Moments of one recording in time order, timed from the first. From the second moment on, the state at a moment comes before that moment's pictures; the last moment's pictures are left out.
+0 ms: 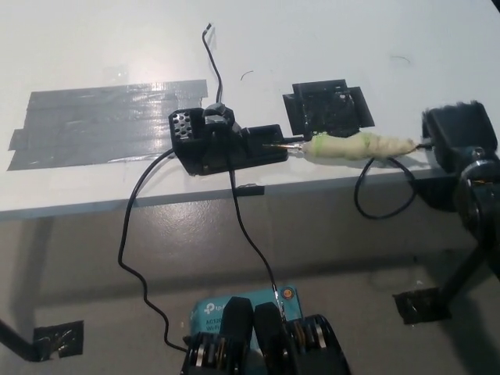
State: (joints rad) left_arm 0.19 0.50 -0.11 -0.18 0.44 0.46 -0.69; right_arm -0.76 -0.46 0.47 0.54 -1.08 0.29 0.15
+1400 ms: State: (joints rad) left_arm 0.19 0.49 -0.10 -0.18 0.44 0.46 -0.69; right_arm -1.02 -0.47 0.59 0.61 -1.09 0.38 0.69
